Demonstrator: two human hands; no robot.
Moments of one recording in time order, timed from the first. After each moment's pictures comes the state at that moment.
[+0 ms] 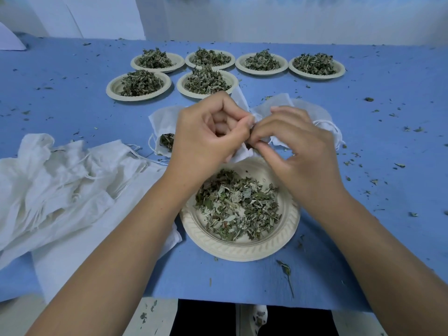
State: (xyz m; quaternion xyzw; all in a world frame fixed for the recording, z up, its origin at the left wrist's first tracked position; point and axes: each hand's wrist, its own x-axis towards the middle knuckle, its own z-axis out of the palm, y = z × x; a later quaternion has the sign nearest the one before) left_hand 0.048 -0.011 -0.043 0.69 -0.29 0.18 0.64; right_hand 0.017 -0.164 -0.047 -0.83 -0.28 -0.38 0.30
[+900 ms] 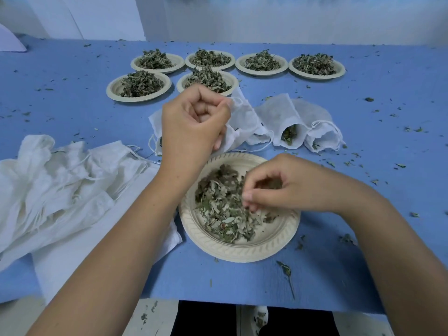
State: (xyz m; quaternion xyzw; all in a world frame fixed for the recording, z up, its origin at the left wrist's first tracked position) left_hand 0.055 -0.008 -0.037 0.68 -0.17 0.20 0.69; right_hand 0.010 -0.178 -0.037 -0.87 -0.25 0.18 0.38
